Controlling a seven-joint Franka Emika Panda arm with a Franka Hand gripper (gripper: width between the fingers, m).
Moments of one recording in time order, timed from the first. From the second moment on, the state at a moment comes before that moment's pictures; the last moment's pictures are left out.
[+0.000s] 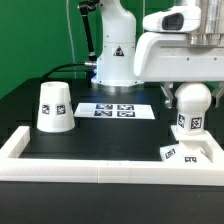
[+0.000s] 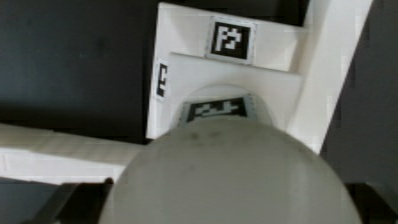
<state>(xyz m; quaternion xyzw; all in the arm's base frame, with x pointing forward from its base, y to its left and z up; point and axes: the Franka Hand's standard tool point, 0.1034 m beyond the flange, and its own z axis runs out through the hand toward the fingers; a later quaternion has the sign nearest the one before) 0.606 0.100 0.110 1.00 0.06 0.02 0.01</state>
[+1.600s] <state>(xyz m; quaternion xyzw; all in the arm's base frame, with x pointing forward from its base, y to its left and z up) 0.598 0.098 0.106 0.91 -0.42 0.01 0.00</state>
